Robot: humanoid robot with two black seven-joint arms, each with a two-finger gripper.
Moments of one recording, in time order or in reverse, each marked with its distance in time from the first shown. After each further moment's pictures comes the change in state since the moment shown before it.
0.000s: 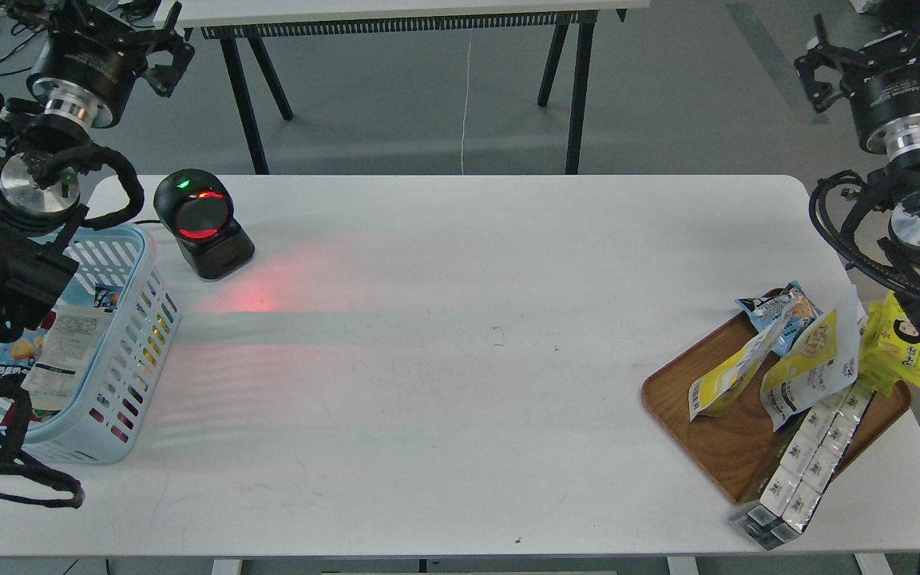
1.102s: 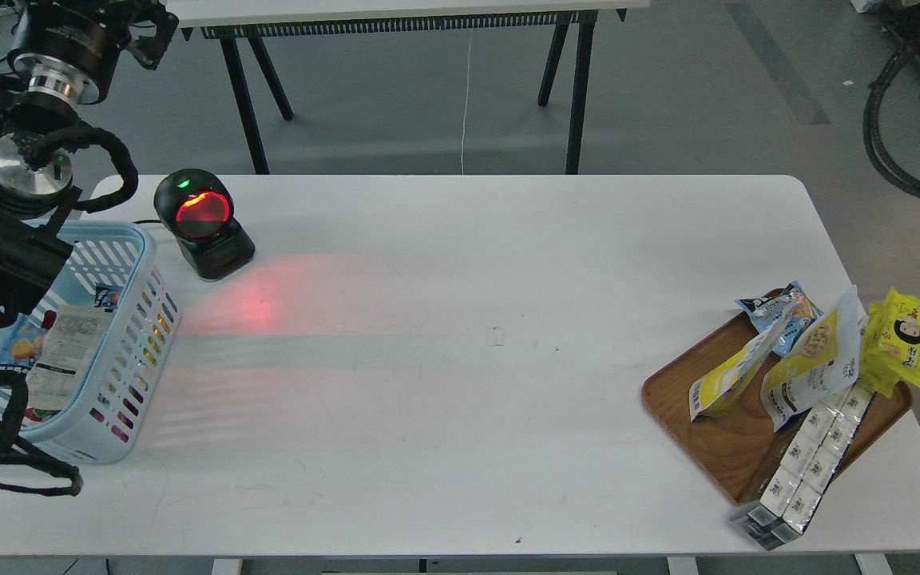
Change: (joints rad) left arm -0.037 0.004 0.008 0.017 0.001 0.000 -0.048; right arm 0.373 -0.201 -0.408 0.209 -0.492 0.000 0.001
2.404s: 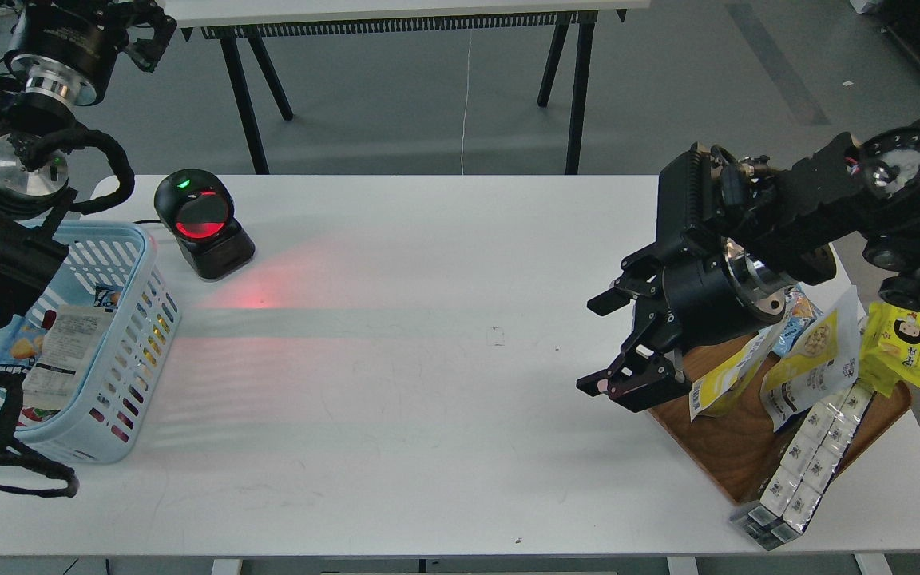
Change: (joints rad) left arm 0.003 0.009 0.011 0.000 0.009 0.000 0.005; right arm 0.350 -0.207 -0.656 1.043 -1.704 0.000 0.165
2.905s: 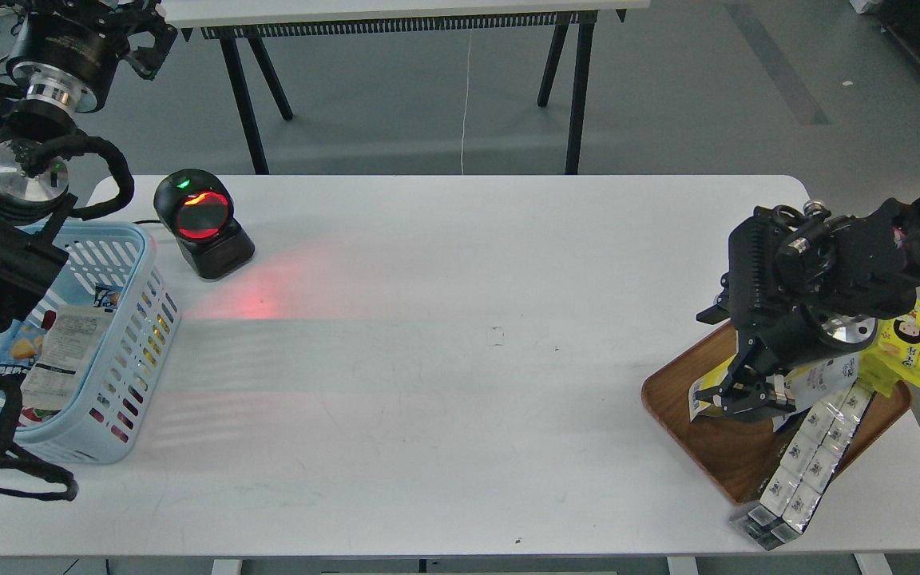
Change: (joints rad) left arm 0.010 0.002 0.001 0.000 0.001 0.000 0.001; right arm -0.014 -0.123 -0.160 -0.004 -0.341 0.000 0.000
